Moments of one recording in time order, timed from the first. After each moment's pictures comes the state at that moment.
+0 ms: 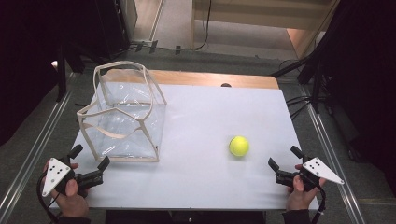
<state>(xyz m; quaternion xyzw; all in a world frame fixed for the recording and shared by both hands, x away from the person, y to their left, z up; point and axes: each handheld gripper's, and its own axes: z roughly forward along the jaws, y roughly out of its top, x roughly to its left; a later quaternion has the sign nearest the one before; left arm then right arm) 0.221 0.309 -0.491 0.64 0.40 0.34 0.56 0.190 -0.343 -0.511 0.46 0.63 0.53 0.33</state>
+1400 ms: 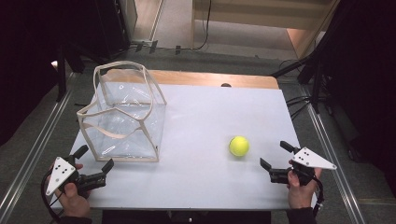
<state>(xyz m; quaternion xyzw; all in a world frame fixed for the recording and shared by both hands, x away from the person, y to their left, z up) 0.222 0.304 -0.492 0.66 0.39 0.32 0.56 0.200 -0.317 -0.470 0.41 0.72 0.48 0.27</state>
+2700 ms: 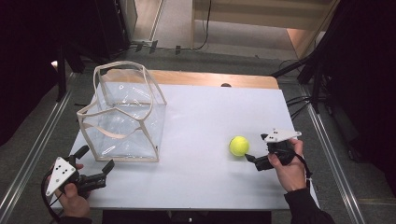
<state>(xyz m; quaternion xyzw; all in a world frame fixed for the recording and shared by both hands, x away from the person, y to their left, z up) 0.221 0.304 -0.492 0.67 0.38 0.32 0.56 0.261 -0.281 -0.455 0.38 0.84 0.34 0.17</state>
